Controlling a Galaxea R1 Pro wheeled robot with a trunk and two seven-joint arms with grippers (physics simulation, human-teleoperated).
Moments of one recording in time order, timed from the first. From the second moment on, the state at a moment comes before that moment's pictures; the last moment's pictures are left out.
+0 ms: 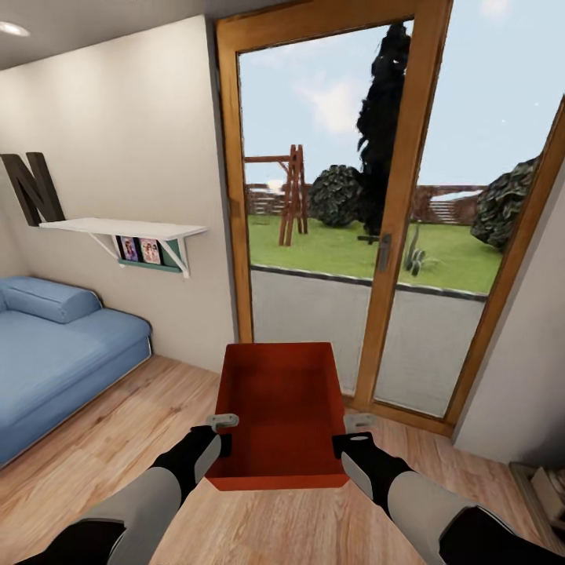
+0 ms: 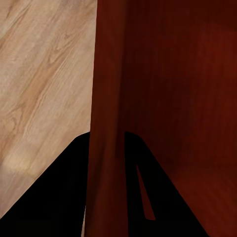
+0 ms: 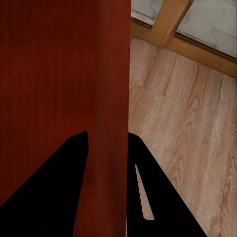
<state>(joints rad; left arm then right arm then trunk) -0.78 -0.13 0.01 -0.29 0.11 0.41 0.26 -0.79 0.09 0.58 -0.20 -0.48 0.19 -0.31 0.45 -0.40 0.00</state>
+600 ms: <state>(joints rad) -0.78 -0.13 0.00 -0.29 0.11 0.41 0.26 -0.79 0.09 0.58 -0.20 -0.48 0.19 -0.31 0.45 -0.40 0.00</state>
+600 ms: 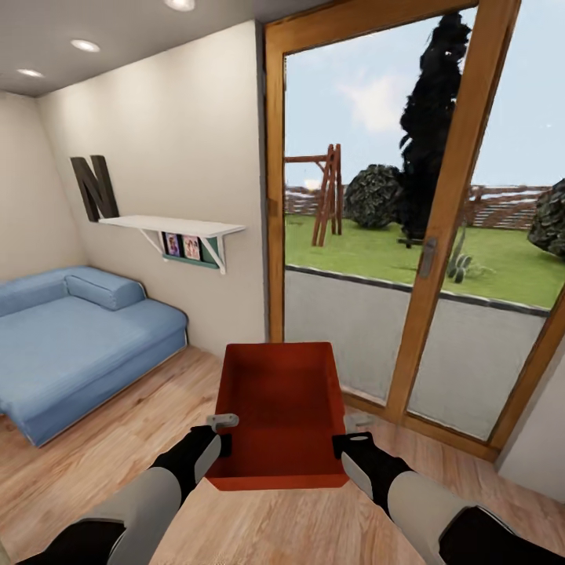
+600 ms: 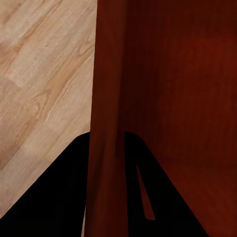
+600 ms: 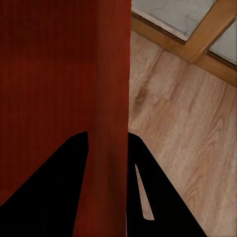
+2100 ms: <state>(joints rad) -0.78 -0.13 0.00 -0.29 0.11 0.41 0.26 -0.79 0.09 0.58 -0.20 -0.48 0.19 -0.31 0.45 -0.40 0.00</state>
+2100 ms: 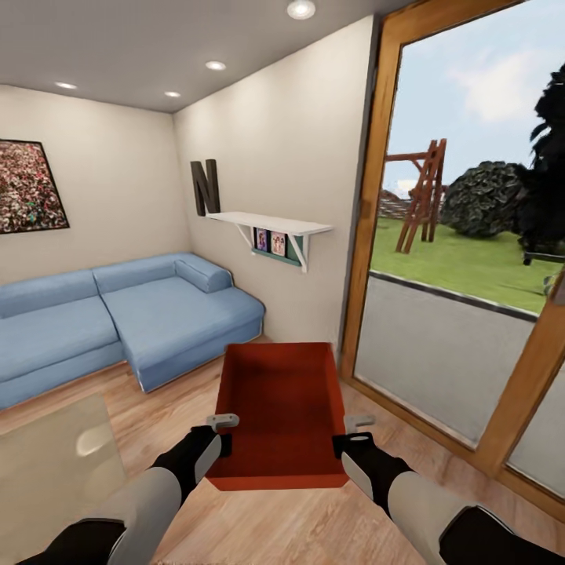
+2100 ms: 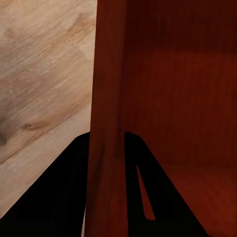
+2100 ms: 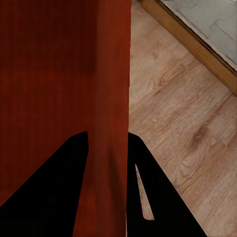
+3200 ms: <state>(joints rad) -0.78 -0.14 0.01 -0.29 0.11 0.41 0.27 -0.79 0.09 0.58 -0.20 -0.48 0.19 -0.30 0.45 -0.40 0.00</state>
